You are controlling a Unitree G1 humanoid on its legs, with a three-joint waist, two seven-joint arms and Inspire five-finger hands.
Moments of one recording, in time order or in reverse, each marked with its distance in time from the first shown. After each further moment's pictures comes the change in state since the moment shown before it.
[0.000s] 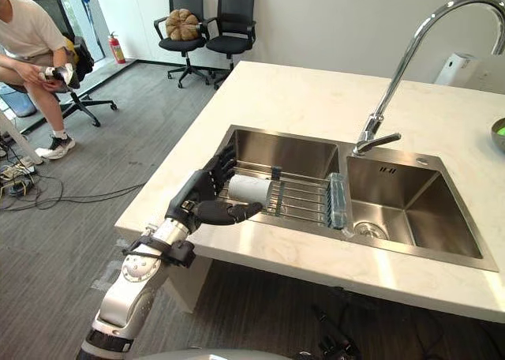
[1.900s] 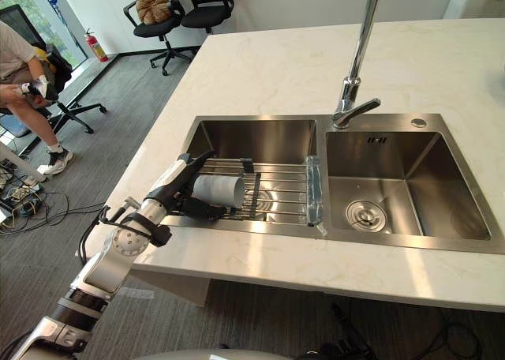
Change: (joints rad) left arm -0.202 0.243 -0.012 0.302 0.499 -0.017 -0.017; right arm -0.014 -0.061 -0.213 0.052 0.018 0.007 0.073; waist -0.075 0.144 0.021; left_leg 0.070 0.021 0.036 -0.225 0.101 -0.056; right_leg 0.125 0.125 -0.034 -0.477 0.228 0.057
